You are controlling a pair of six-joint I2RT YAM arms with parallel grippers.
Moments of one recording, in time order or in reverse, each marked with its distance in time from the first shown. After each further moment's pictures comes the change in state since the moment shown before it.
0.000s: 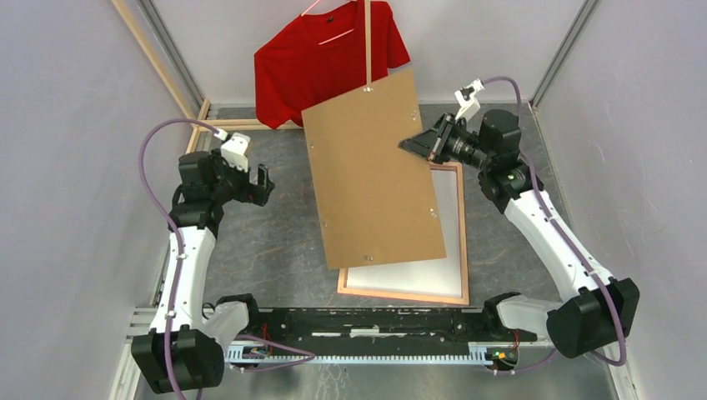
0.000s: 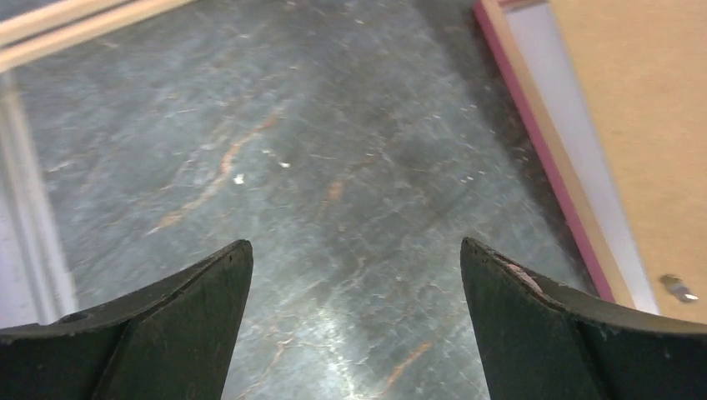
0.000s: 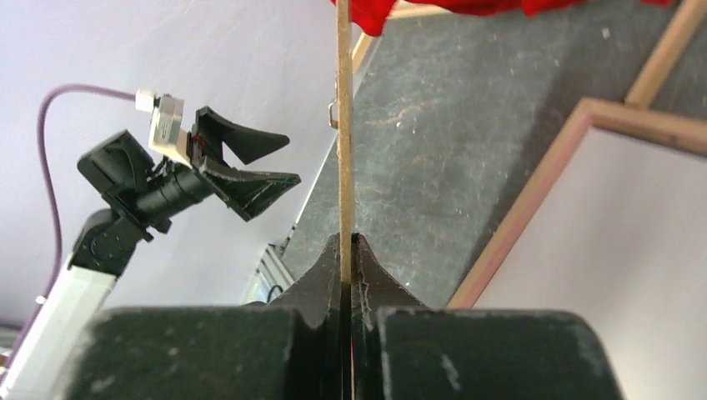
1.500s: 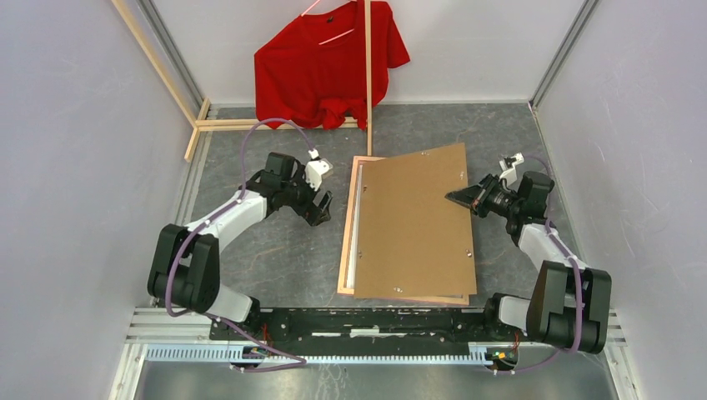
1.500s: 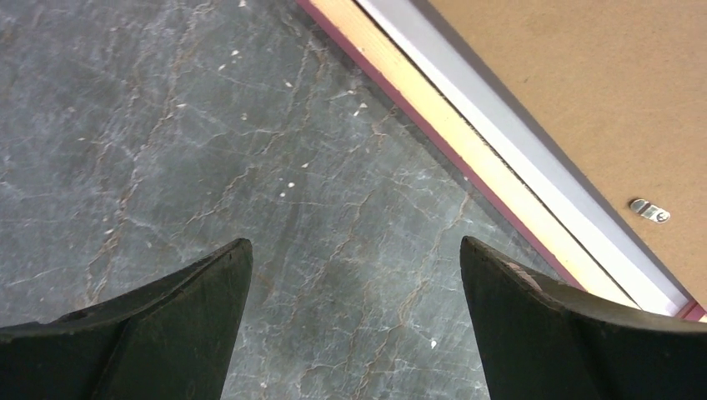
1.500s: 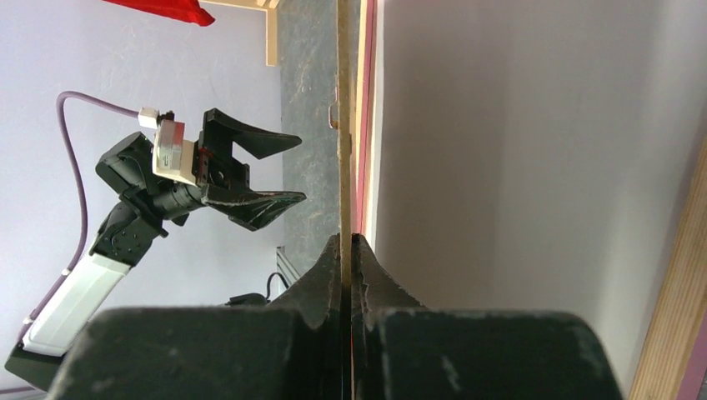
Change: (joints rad) left arm -0.429 0.478 -0.044 0.150 0.042 0.110; right arm -0.542 -0.008 -0.661 0.277 -0.376 0.094
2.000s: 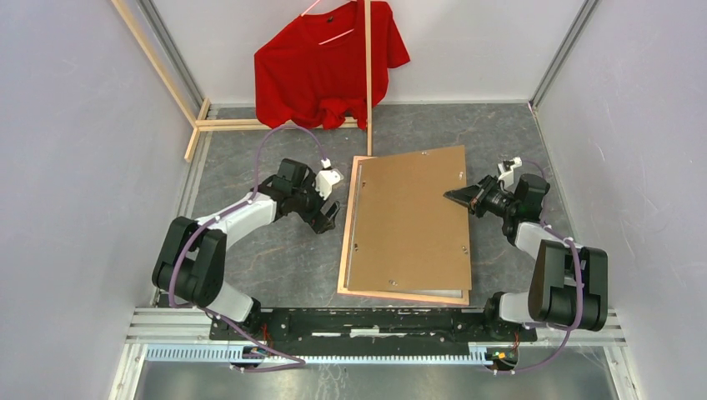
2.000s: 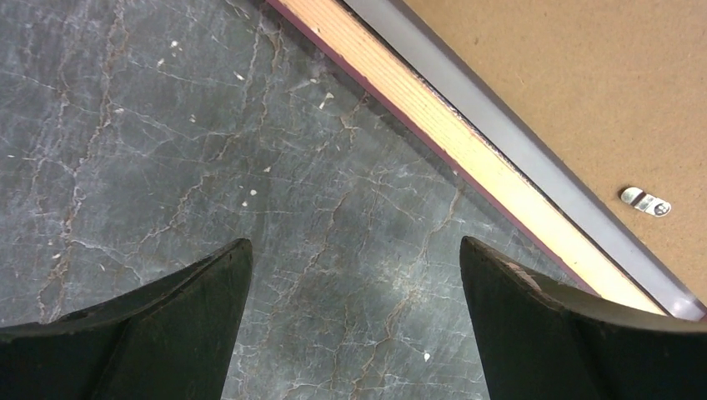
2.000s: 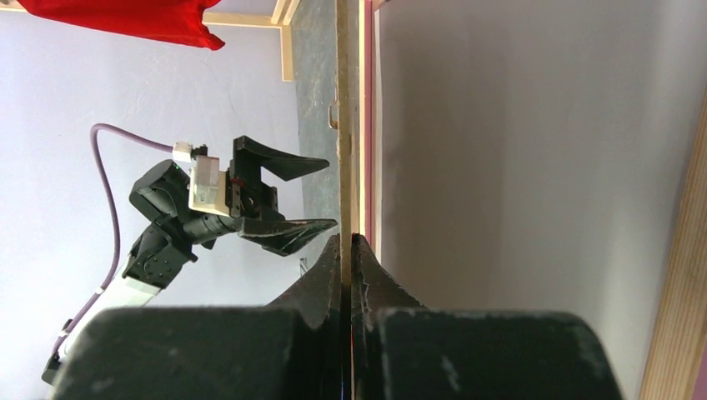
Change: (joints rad) left arm -0.086 0.051 -0.023 0.027 -0.058 0.027; right arm 0.000 0.134 -0.053 0.222 -0.003 0.130
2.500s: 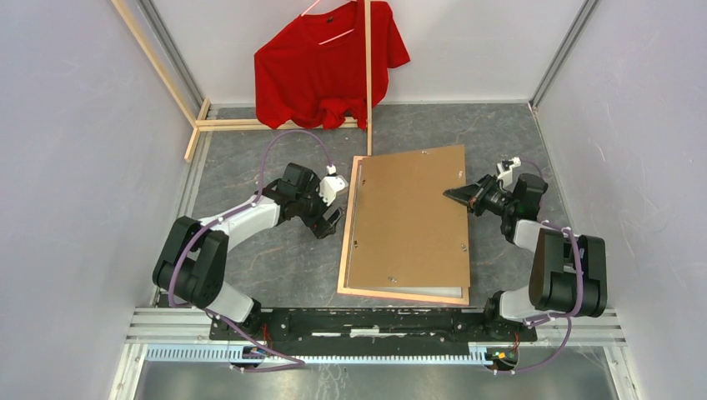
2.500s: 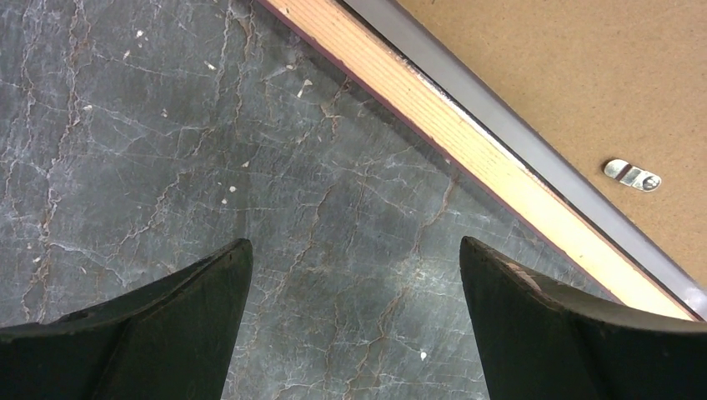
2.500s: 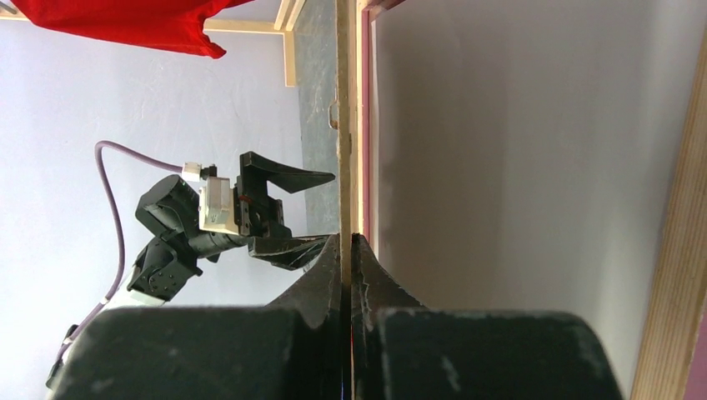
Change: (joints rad) left arm -0.045 0.000 -0.027 0.004 -0.051 0.027; right arm 0.000 0.073 0.000 0.100 -0.003 0.034
